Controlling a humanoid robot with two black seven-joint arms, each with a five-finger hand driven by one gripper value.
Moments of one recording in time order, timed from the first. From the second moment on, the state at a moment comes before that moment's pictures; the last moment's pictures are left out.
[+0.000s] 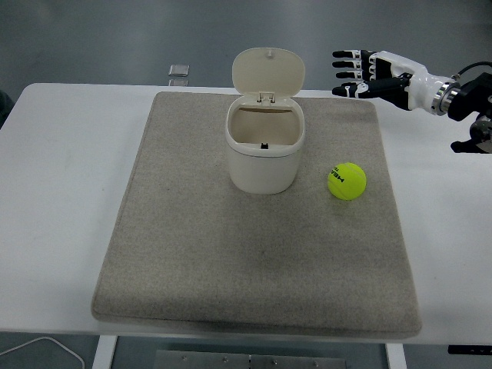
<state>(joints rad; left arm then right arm) 0.04 0.00 -0.04 -0.14 0.01 -0.12 -0.03 1.14 -0.39 0.33 0.69 -0.49 0.37 0.11</state>
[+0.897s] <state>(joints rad) 0.04 0.00 -0.04 -0.14 0.01 -0.12 -0.03 1.14 -0.67 0.21 1.09 -0.93 0.36 0.18</state>
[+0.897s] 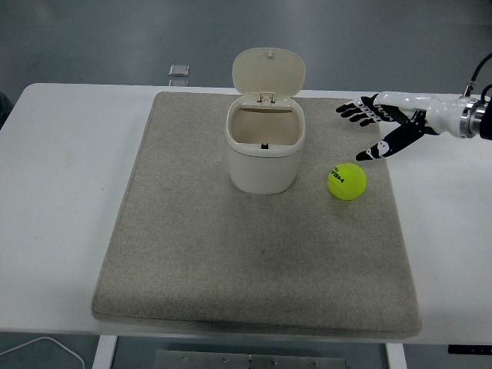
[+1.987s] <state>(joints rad) 0.04 0.00 -0.04 -0.14 0.01 -0.12 -0.03 0.95 -0.65 0.20 1.10 -1.20 0.09 0.33</state>
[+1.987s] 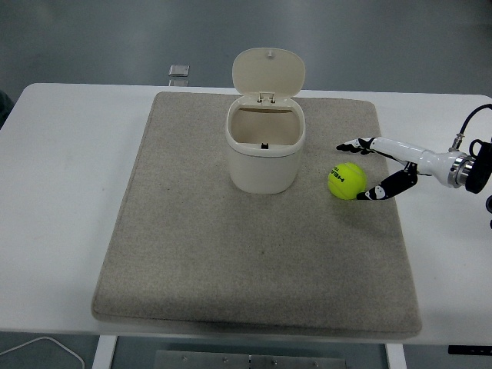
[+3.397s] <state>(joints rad) 0.04 0.00 -0.04 -0.14 0.01 -0.12 -0.03 0.95 -0.58 0.19 1.06 -1.22 0.10 0.34</state>
